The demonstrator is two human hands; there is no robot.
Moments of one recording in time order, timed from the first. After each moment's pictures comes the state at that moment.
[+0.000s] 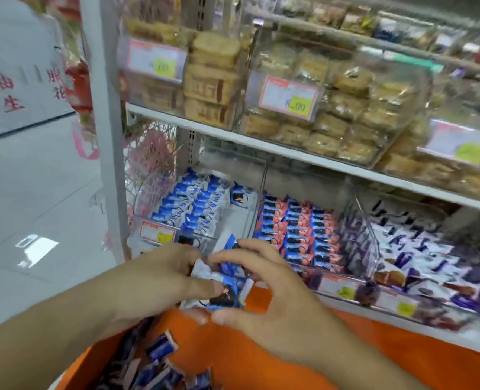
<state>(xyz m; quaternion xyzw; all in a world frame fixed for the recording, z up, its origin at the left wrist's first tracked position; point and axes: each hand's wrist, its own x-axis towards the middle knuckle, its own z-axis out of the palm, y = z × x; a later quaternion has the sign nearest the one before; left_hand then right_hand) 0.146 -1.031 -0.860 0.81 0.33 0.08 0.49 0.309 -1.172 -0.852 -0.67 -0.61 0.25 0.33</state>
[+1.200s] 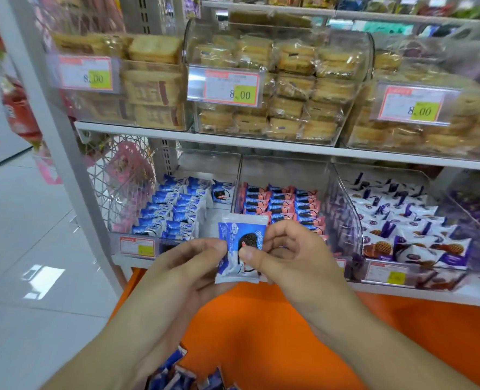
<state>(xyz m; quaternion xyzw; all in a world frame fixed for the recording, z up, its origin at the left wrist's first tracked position) 0.187 -1.085 -0.852 0.44 0.35 0.27 0.78 0.346 -1.178 -0.858 -0.66 -0.33 0.31 0.60</state>
